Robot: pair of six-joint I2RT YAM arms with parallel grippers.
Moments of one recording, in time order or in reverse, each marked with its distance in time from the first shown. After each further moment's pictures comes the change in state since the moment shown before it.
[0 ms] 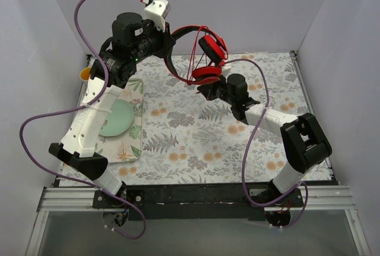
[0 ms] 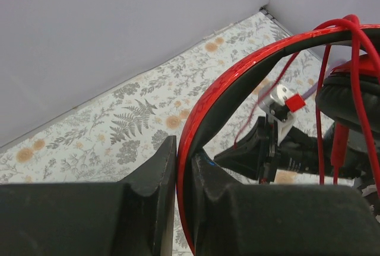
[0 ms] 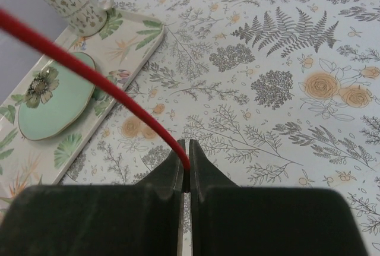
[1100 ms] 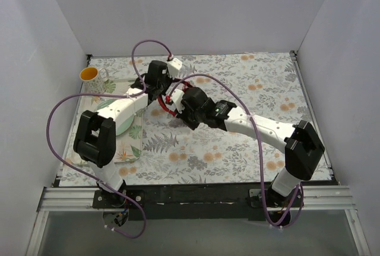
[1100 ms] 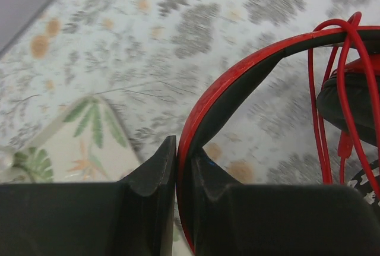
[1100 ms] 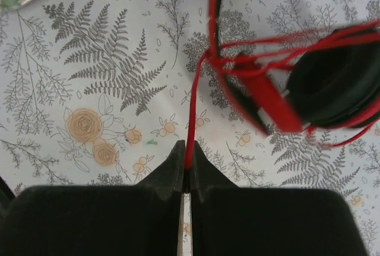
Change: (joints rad) left arm 0.076 0.149 -0.746 0.516 -0.313 0.305; right arm 0.428 -0.011 0.303 -0.887 0.264 -0.468
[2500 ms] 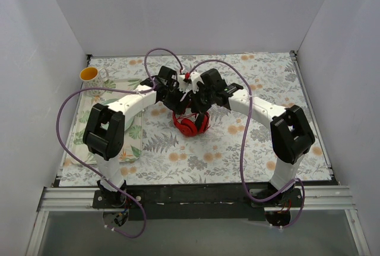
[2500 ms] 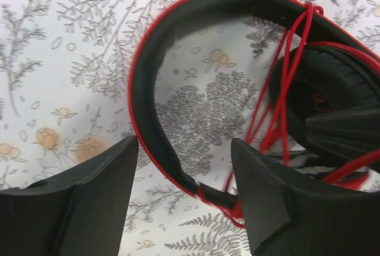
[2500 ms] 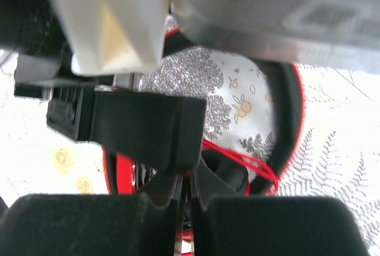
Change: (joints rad) left arm -0.056 0.115 0.060 -0.318 0.431 -0.105; right arm -0.299 0.169 0.098 -0.006 -0.348 0.096
